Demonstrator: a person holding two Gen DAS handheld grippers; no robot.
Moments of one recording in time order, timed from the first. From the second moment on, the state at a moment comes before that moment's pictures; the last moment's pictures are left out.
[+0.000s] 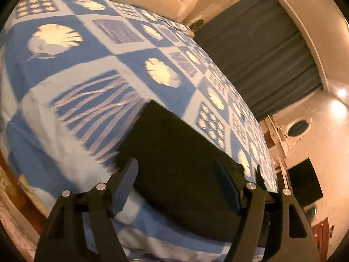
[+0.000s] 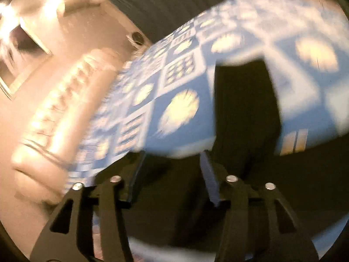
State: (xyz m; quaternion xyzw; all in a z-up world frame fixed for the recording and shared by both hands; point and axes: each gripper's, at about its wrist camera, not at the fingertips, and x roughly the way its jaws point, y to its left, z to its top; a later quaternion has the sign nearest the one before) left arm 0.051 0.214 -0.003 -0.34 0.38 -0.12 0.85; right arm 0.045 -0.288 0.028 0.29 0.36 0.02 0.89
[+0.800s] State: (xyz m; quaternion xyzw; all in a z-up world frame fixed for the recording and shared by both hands) left arm 0.089 0.067 -0.010 -0.33 0.44 -0.24 0.80; right arm 0.172 -0.389 0.013 0.18 0.45 -0.09 0.87
